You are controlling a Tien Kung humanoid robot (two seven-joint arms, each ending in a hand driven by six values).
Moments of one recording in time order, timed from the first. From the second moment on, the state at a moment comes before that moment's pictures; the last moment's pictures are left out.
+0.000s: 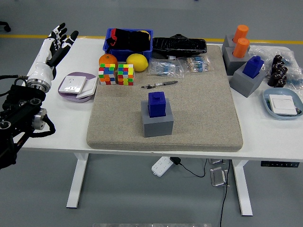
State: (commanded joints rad) left arm -0.70 0.37 -0.77 -0.89 0.71 0.35 -0.32; right arm 0.10 -0.39 1.41 0.26 -1.66 0.19 -0.03
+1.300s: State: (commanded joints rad) left arm -0.67 0.38 -0.78 -0.92 0.74 0.34 -0.31; right arm 0.09 -0.39 1.41 0.26 -1.68 0.19 -0.03
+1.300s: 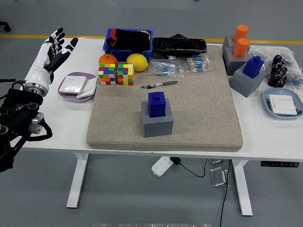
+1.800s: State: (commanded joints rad) left arm -0.67 0.38 -0.79 -0.92 0.75 0.33 -0.31; right arm 0.10 -0.40 1.41 0.26 -1.69 0.19 -0.03
